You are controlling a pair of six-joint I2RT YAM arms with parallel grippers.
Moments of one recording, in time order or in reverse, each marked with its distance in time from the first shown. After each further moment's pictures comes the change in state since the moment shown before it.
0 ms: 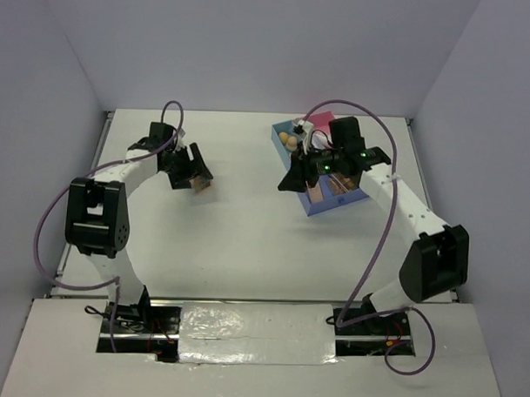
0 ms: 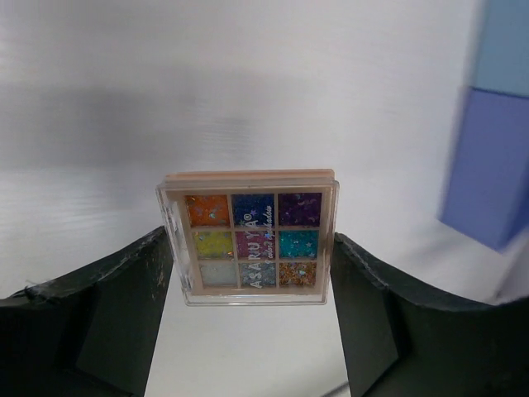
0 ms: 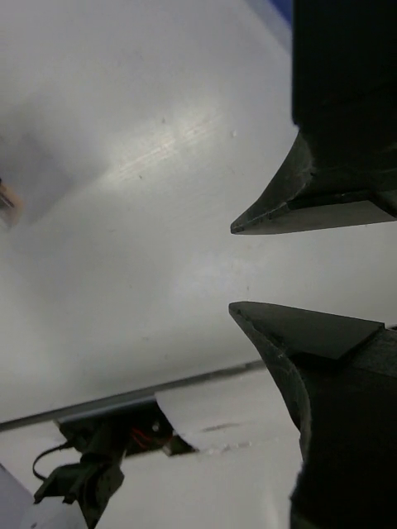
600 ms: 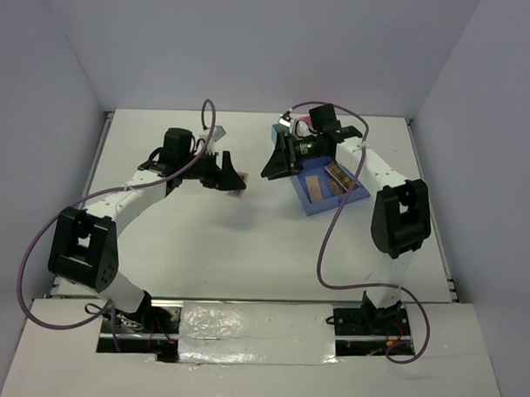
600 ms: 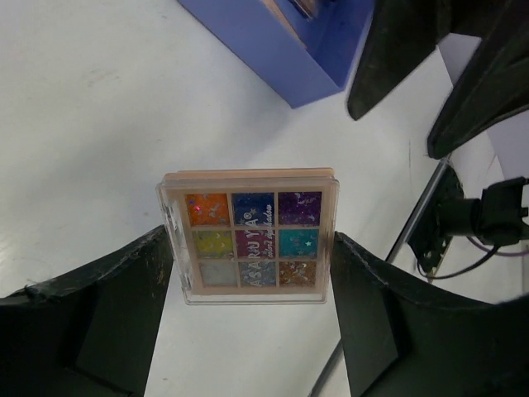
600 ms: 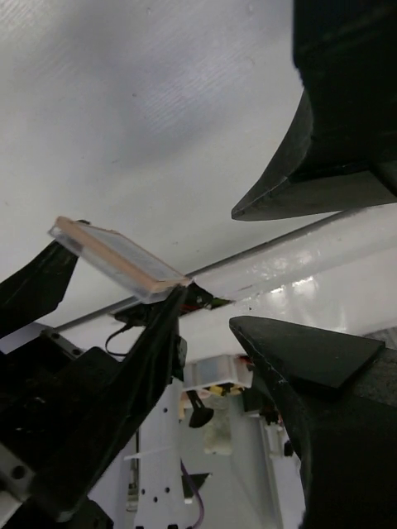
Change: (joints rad) left arm -0.204 -0.285 -0.212 0.344 0.393 0.212; right arm 0.002 0.405 0.291 -0.060 -0.164 0.482
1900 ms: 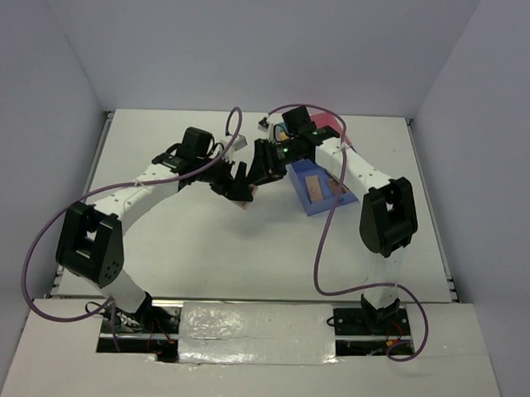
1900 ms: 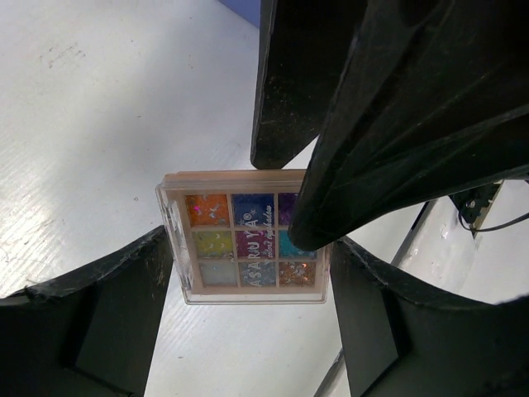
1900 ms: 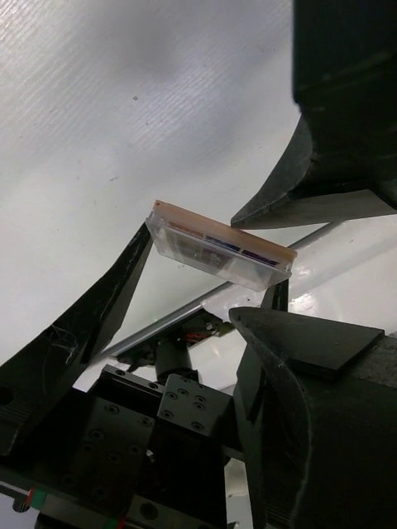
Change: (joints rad) left arm -0.123 0.053 0.134 -0.256 -0.071 0.230; right arm 0.144 0.057 0.097 -0.055 0.207 0.072
